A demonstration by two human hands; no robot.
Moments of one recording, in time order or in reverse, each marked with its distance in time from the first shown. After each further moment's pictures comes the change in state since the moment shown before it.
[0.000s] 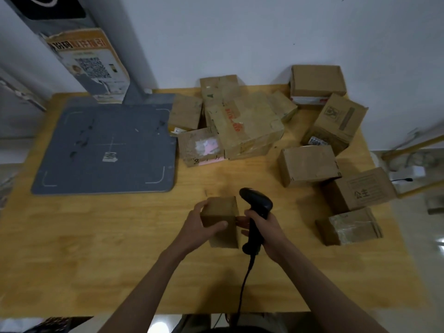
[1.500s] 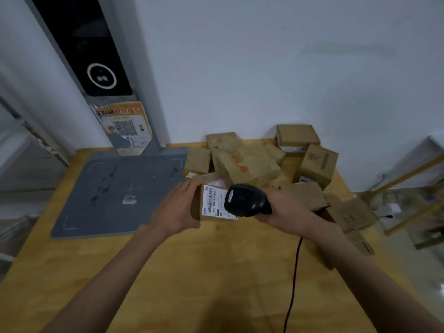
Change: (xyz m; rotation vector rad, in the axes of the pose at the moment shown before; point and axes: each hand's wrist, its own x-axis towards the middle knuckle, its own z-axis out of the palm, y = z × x) left_hand -0.046 0.092 -0.147 0.865 0.234 0.672; right_hand -0.136 -0.147 0.070 -1.330 -0.034 -0.773
